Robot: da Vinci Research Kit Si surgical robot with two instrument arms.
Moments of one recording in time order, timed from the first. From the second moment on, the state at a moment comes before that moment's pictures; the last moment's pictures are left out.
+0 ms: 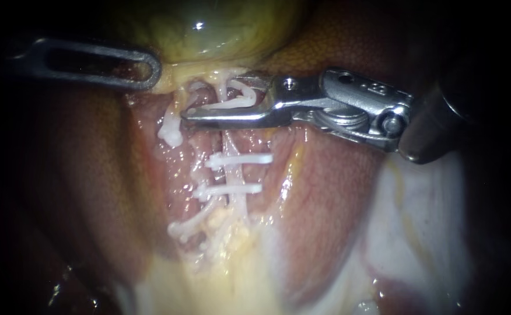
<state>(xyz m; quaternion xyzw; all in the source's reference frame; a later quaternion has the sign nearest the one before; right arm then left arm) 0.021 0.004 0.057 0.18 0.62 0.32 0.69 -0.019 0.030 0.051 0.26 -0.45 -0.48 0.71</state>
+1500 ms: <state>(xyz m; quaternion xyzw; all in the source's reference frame) 0.020 0.000 0.053 0.33 0.67 0.24 0.62 -0.019 0.030 0.051 0.26 -0.45 -0.48 0.71</state>
